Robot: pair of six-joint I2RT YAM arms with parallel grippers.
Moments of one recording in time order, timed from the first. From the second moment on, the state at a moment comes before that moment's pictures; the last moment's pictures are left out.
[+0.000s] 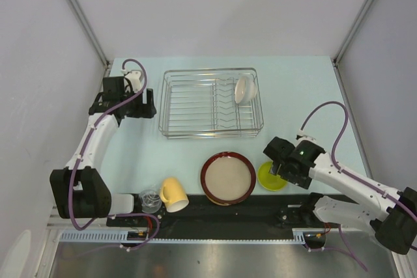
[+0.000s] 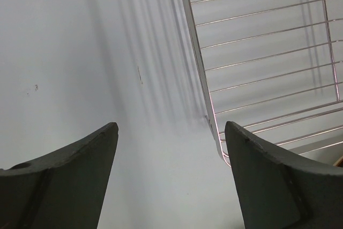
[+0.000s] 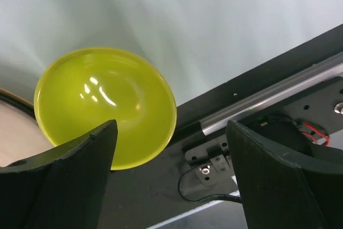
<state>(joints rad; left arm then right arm) 0.03 1.33 1.09 -0.54 0.24 0.08 0.82 1.01 0.80 -1.28 0.43 1.27</state>
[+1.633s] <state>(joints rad) 0.03 1.27 1.09 -0.59 0.21 0.09 0.70 1.88 2.07 -1.33 1.08 0.72</state>
